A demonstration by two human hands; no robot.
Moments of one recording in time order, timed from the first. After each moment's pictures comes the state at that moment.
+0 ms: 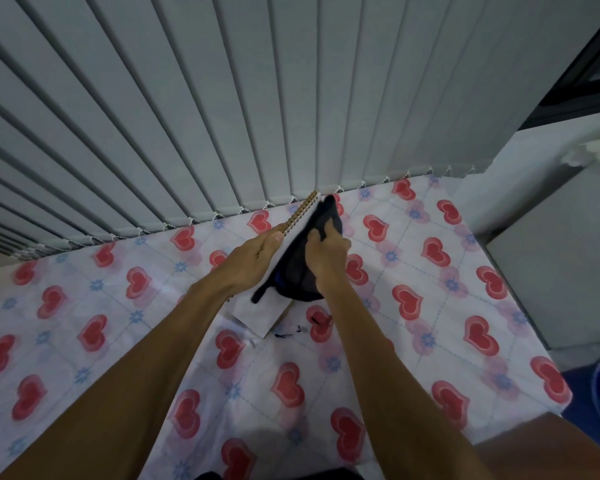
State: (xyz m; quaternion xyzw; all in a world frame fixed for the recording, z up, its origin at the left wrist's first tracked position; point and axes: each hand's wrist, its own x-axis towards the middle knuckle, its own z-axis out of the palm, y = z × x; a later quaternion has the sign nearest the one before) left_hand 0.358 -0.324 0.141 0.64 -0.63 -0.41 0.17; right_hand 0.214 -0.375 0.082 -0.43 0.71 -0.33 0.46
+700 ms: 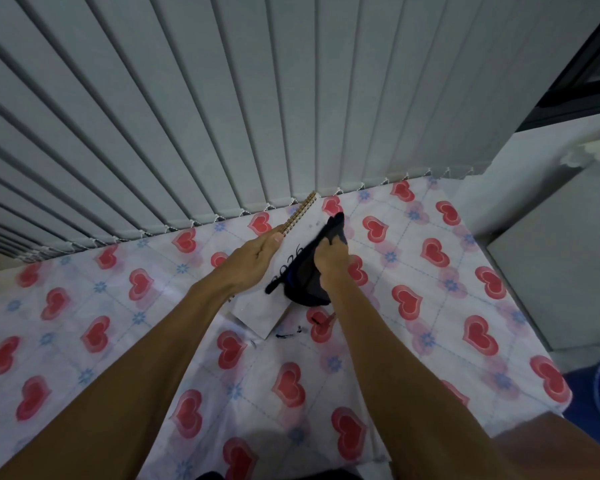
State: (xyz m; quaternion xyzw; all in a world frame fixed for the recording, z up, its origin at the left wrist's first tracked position) left_hand 0.356 -0.321 0.148 0.65 -0.61 -0.42 0.17; right_hand 0.206 -0.380 0.068 -0.36 0.75 -0.27 0.49
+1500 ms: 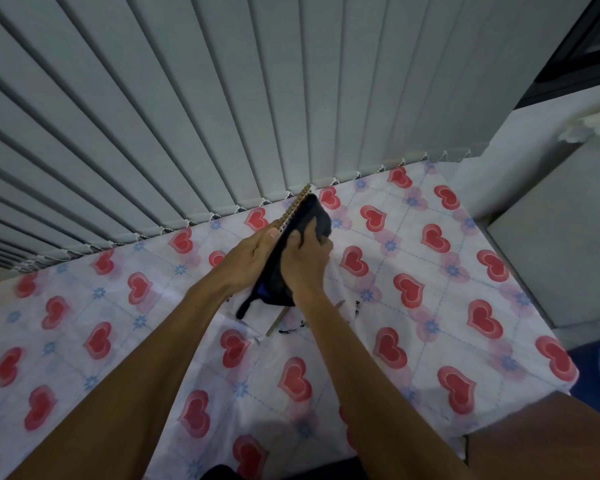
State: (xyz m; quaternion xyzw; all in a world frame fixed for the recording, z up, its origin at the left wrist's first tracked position) left_hand 0.354 -0.321 0.150 0.63 -0.62 -0.43 0.18; right_hand 0.247 -0.335 0.102 -0.42 0.70 -0.34 0.46
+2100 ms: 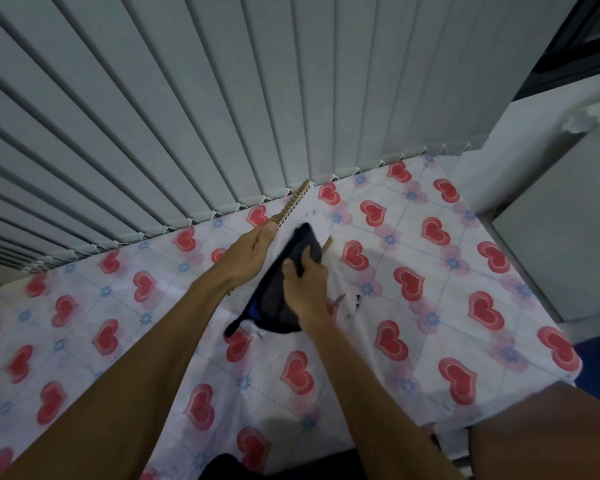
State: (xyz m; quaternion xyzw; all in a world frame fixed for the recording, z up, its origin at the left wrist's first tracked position) left_hand 0.345 -0.314 0.162 0.65 -0.61 -0.41 0.18; right_hand 0.236 -0.292 0.074 -0.44 0.66 -0.31 0.52
